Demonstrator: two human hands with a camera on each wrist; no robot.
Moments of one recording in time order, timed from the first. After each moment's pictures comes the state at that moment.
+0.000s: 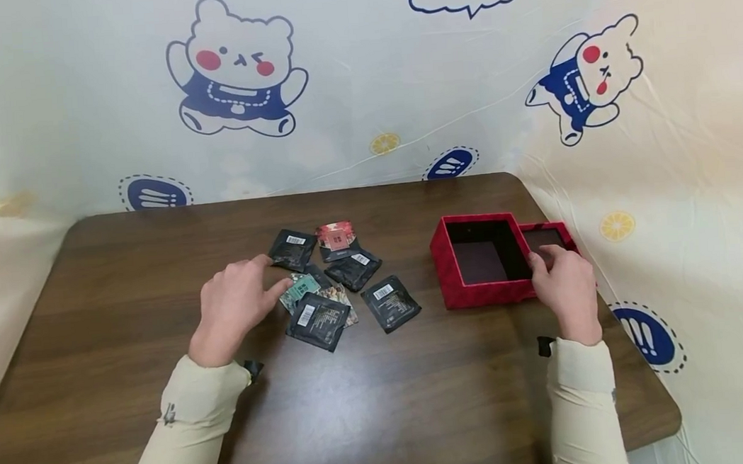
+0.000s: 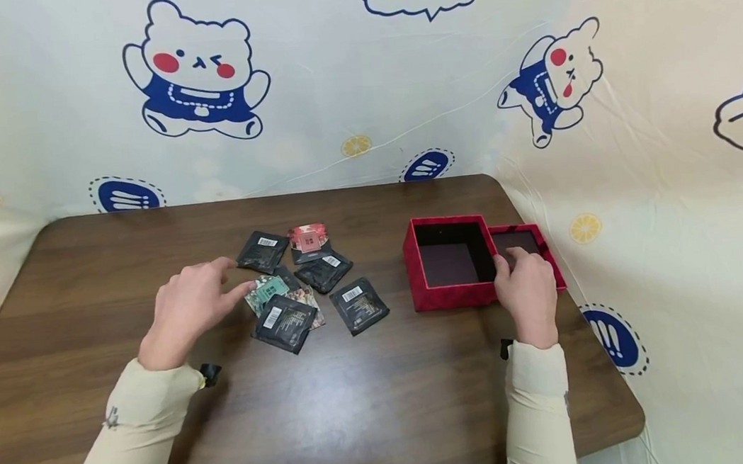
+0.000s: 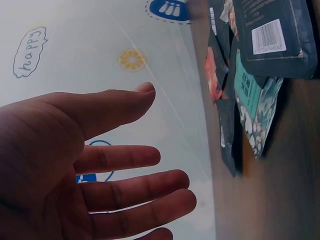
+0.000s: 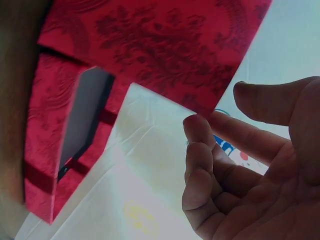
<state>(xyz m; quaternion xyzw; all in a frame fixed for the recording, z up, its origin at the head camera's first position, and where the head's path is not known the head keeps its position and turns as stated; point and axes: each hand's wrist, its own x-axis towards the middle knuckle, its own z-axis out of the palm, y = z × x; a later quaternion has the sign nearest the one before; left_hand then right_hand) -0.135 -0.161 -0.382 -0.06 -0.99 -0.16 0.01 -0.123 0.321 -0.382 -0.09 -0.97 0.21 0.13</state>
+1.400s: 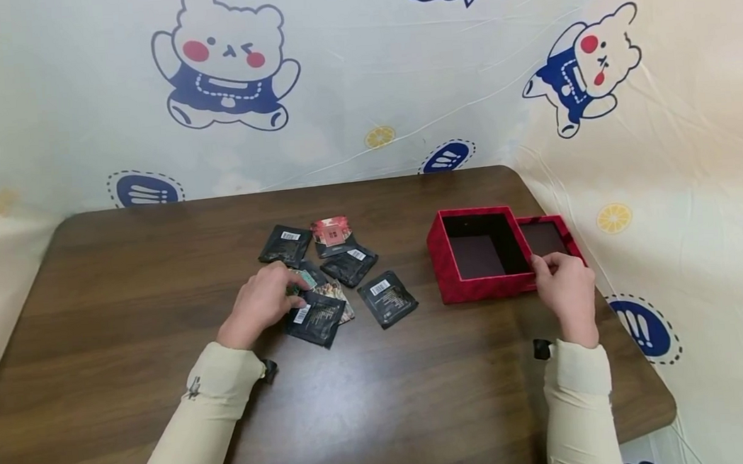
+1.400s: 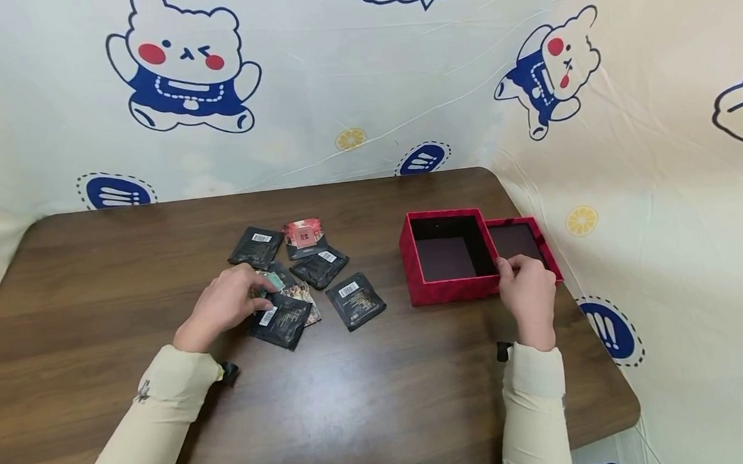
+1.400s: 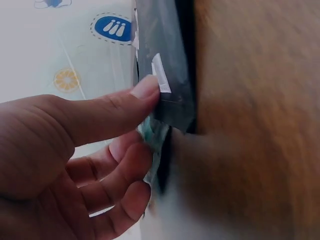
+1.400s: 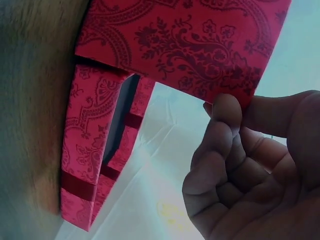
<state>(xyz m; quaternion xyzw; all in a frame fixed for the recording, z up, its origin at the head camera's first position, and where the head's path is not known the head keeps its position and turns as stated) -0.166 -0.144 -0.441 -0.14 -0.96 -0.22 -0.09 -0.115 0.330 -0.396 -0.15 -0.95 0.26 0.11</state>
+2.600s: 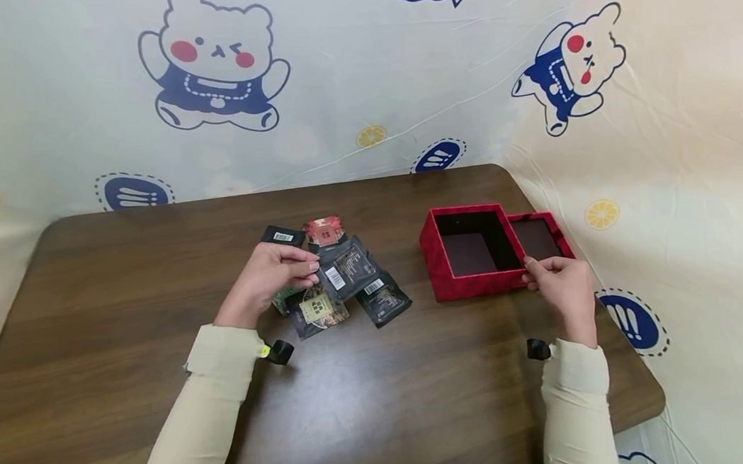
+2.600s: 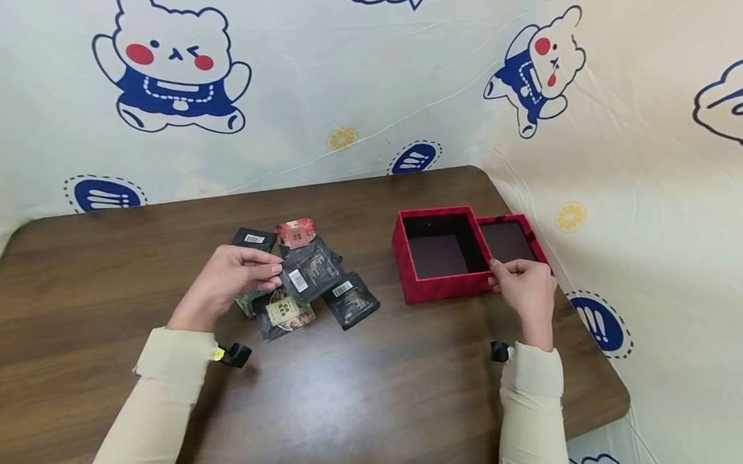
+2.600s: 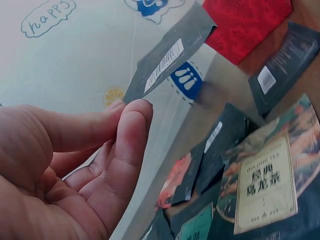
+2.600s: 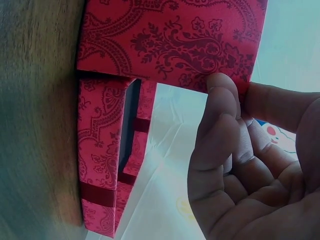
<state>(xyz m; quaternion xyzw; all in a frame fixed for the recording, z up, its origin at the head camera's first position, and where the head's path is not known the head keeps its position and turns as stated) -0.184 -0.123 -0.412 0.01 -0.69 -0.69 -0.19 -0.107 0.340 -0.390 -0.24 -0.87 0.43 0.02</state>
